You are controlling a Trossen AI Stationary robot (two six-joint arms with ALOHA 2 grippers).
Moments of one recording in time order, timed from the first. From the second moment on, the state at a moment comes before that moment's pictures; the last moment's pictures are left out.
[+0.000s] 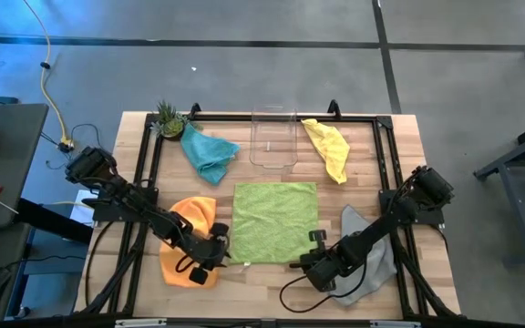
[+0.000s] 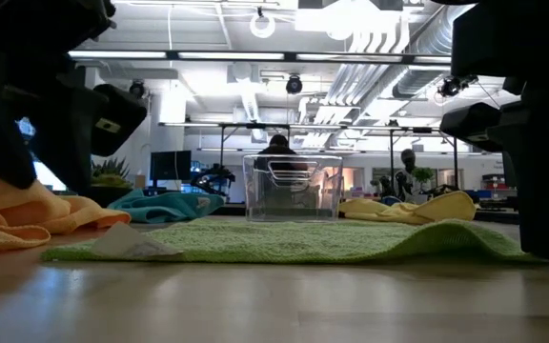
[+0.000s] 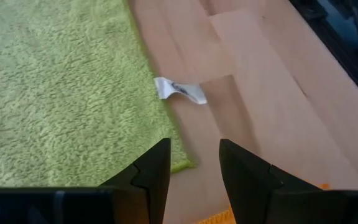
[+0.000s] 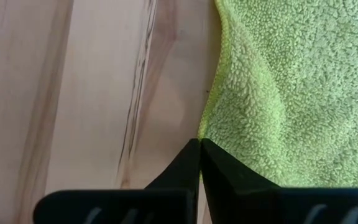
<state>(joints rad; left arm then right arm) -0.48 1.58 0.63 0.14 -0.14 -0.19 0.65 1.83 1.05 -0.49 0.24 0.44</state>
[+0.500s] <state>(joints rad) -0.46 1.71 0.76 -0.03 -0.18 -0.15 0.65 1.83 1.05 -0.47 0.24 0.44</state>
